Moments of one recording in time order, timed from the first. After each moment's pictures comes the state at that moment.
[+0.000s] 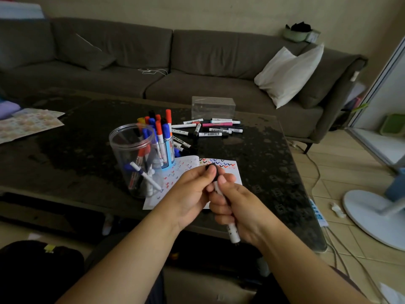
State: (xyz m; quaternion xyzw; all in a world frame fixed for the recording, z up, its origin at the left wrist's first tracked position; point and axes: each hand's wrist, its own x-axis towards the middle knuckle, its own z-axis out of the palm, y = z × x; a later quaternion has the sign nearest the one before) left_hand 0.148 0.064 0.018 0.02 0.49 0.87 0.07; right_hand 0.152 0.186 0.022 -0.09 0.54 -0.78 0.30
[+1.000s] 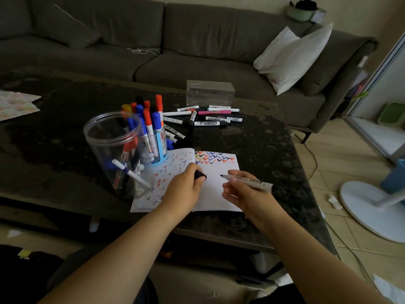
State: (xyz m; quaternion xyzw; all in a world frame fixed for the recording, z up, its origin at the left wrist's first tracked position) left_hand 0.087 0.049 -0.048 -0.04 0.92 0.38 -0.07; right_hand 0.083 0.211 -0.031 0.06 0.61 -0.77 0.16
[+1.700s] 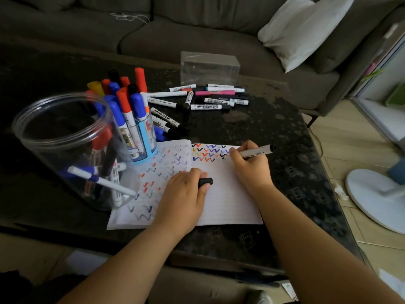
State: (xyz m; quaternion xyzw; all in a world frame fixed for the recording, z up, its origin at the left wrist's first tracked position) left_hand 0.054 0.047 -0.101 0.04 0.94 0.31 -0.14; right_hand -0.035 0.195 -0.085 0.02 0.84 -0.54 -0.06
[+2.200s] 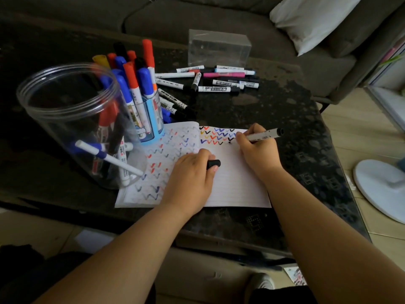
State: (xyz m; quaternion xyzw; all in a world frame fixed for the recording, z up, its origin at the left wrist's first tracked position) left_hand 0.055 0.048 -0.104 0.04 0.94 0.30 -0.15; right_hand -0.038 0.195 -0.090 0.00 0.86 -0.51 -0.05
